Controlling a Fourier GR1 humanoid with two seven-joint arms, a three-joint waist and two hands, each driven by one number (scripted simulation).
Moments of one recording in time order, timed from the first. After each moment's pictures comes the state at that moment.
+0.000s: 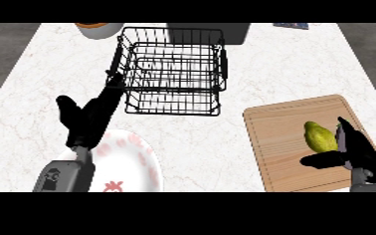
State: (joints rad) left arm -0.16 0.10 -0.03 -1.48 0.09 -0.06 0.24; right arm -0.01 -0.39 -0.01 -1.42 0.46 -0.04 0.75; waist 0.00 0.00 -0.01
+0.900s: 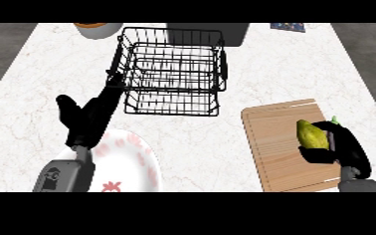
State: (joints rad) left arm -0.17 0.09 -0.02 -1.48 0.09 -0.08 0.24; right arm -0.04 -0.34 -0.02 -1.31 0.52 -0.07 0.55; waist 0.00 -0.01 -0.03
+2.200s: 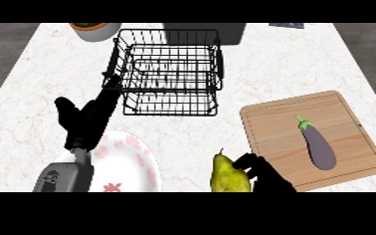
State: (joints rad) left arm -0.15 0.09 -0.01 -1.49 0.07 -0.07 0.25; right arm 0.22 -0.02 0.75 -2.05 1.31 -0.15 1.00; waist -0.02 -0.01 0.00
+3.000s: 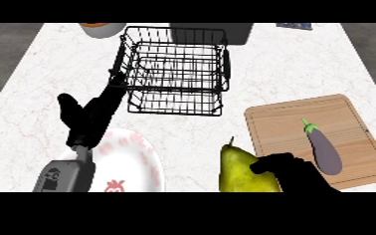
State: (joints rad) left arm -0.17 0.09 -0.02 -1.50 0.08 -0.09 0.27; right arm -0.13 -0.07 0.84 -2.35 1.55 0.16 1.10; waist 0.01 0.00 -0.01
